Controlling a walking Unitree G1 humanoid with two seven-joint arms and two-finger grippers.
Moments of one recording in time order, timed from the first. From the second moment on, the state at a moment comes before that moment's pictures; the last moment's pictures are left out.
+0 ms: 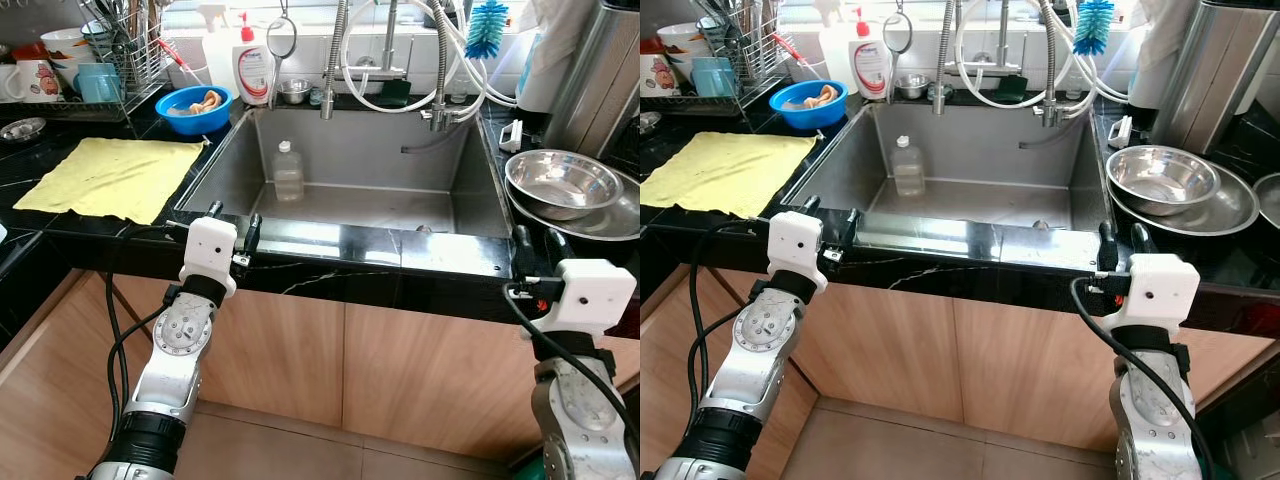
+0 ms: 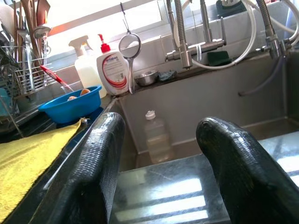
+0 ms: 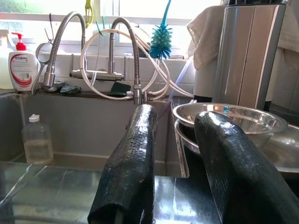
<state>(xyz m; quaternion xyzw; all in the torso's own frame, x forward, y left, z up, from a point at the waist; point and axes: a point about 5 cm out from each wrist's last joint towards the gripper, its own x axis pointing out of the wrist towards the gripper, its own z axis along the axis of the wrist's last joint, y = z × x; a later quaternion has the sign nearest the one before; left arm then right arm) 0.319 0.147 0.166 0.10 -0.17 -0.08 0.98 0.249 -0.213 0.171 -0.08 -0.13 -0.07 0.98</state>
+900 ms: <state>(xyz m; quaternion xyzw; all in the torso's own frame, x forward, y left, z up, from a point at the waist) 0.338 0.150 0.176 0.09 -0.19 -0.06 0.98 0.262 -0.223 0.186 -0.08 -0.17 -0.10 0.98</state>
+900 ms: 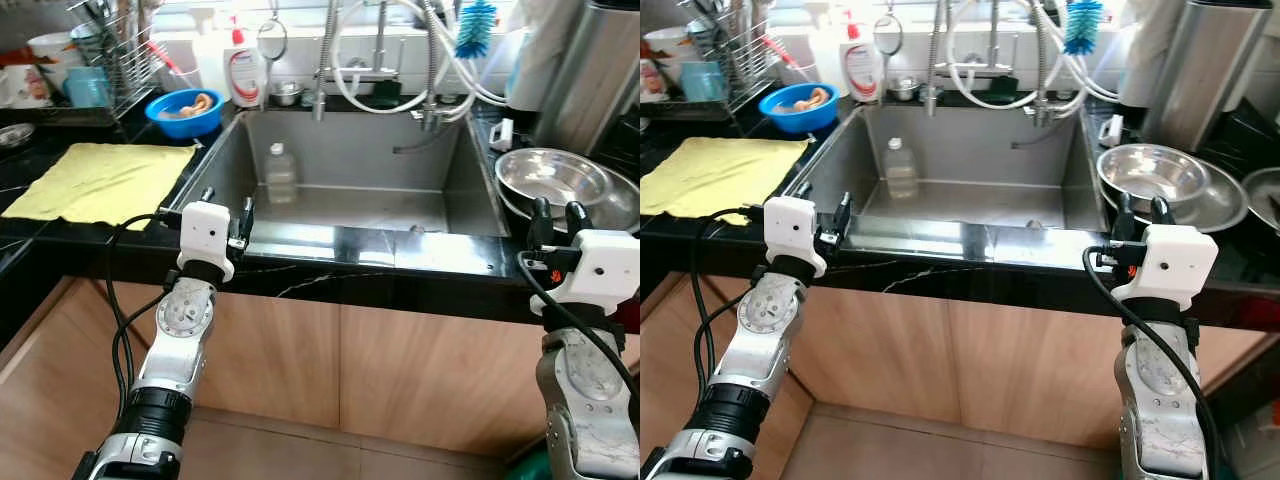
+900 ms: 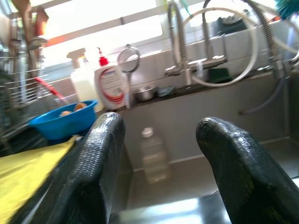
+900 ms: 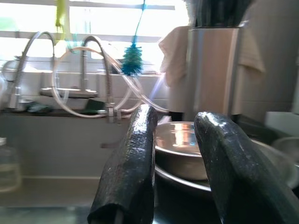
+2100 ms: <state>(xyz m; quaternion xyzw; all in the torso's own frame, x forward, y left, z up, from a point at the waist) 0.339 0.154 0.171 0.09 -0.19 -0.05 0.98 0.276 -0.202 0.191 -0.05 -0.18 -0.08 0.98</state>
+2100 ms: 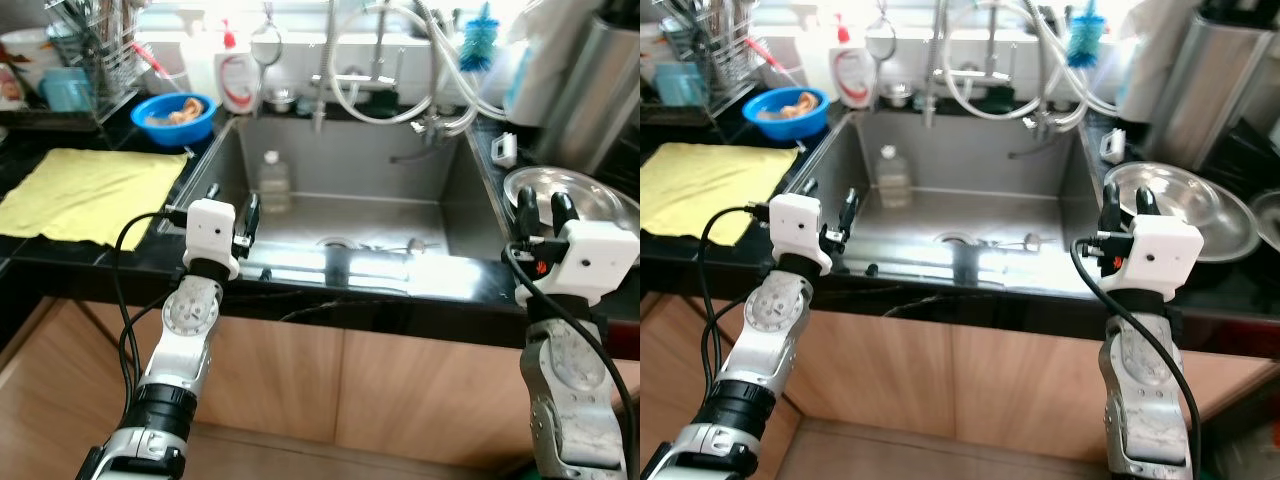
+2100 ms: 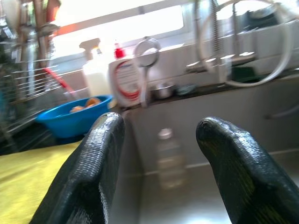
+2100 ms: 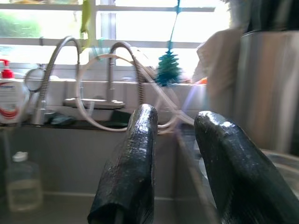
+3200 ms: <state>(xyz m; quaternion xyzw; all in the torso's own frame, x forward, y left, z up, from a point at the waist) 0.341 0.142 0.170 0.09 -0.19 -0.07 0.98 0.288 -0.231 0.195 -0.17 -0.02 -0.12 0.98</state>
